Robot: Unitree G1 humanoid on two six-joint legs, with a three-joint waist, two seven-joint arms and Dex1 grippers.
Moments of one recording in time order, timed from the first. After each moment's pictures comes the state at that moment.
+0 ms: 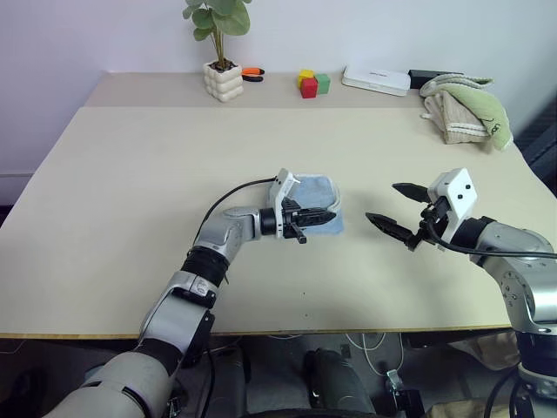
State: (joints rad) left arm -0.84 0.07 -0.18 0.68 -0.45 0.46 -1.00; right arm -0.21 -0.72 -0.21 -0.25 0.42 0.50 0.79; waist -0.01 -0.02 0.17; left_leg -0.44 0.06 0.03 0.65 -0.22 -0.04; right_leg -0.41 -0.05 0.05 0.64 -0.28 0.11
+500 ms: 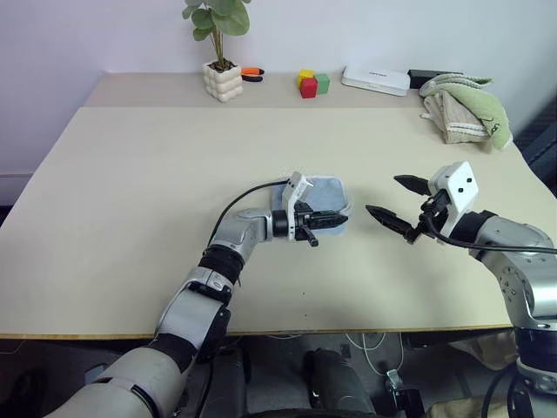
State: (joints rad) left arm -0.88 -0.01 -0.13 0.83 -0.37 0.40 -1.02; right arm -0.24 -0.72 -0.21 -0.26 0.41 0.50 0.75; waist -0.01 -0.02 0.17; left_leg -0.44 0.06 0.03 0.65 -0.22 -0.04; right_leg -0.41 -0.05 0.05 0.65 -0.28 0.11
